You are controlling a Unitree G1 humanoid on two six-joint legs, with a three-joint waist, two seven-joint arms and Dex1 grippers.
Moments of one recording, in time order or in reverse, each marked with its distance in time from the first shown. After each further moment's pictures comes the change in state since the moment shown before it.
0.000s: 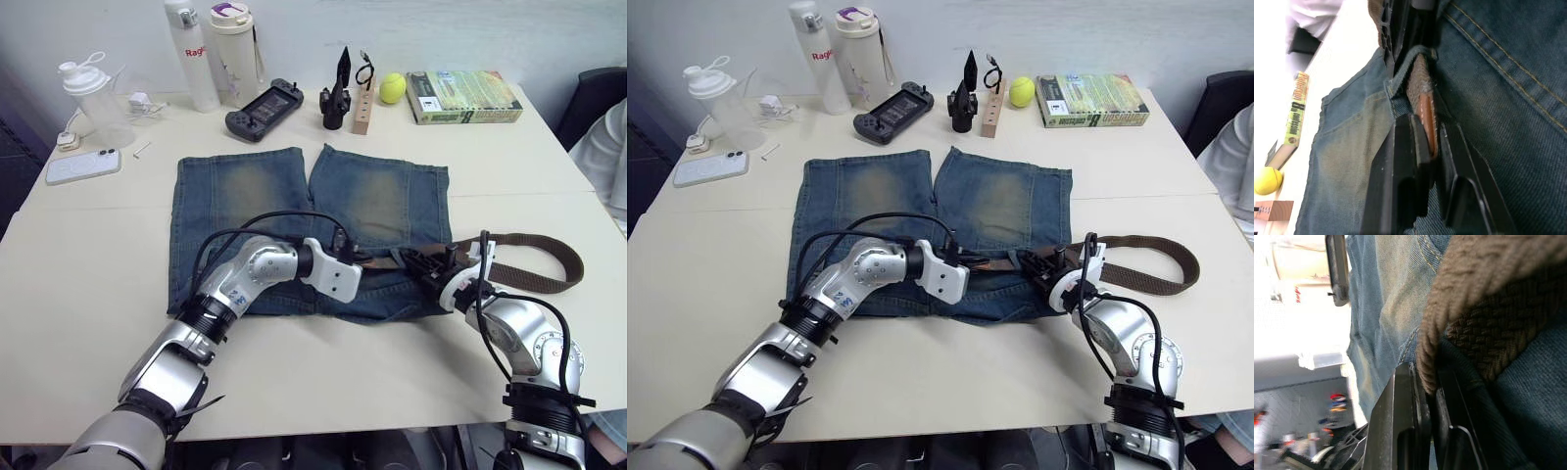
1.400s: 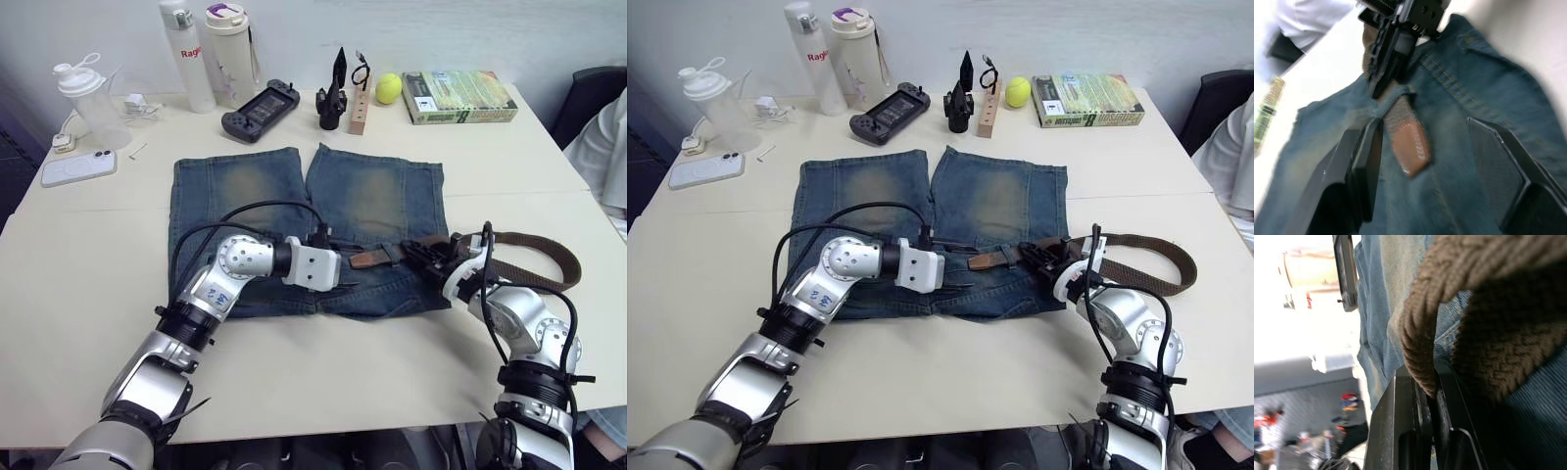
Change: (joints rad) left arm 0.082 0.071 0.077 -0.117 -0.308 0.116 -0.225; right arm -0.141 0.060 -0.186 0.214 -0.055 0.192 0.024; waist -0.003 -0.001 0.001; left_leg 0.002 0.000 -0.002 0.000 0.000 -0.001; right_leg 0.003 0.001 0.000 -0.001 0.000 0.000
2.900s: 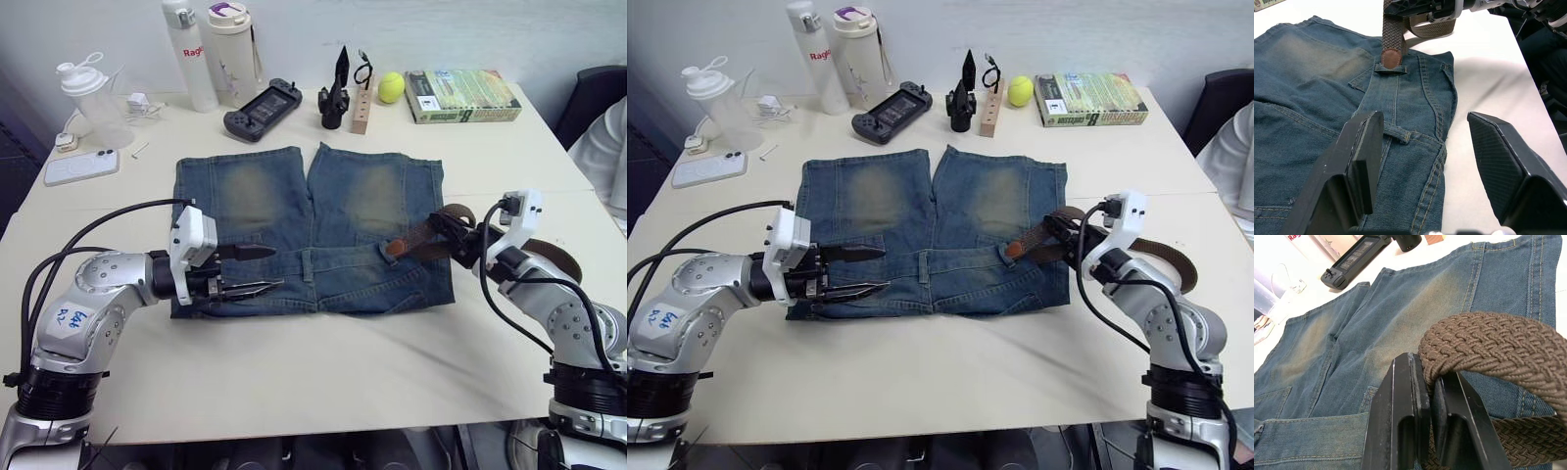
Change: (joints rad) left arm 0.406 0.373 0.451 -0.624 -0.736 0.929 -0.118; right arm 0.059 -0.295 0.268 -0.323 -0.753 -0.276 0.638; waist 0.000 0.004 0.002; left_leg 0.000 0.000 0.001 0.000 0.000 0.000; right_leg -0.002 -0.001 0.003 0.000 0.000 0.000
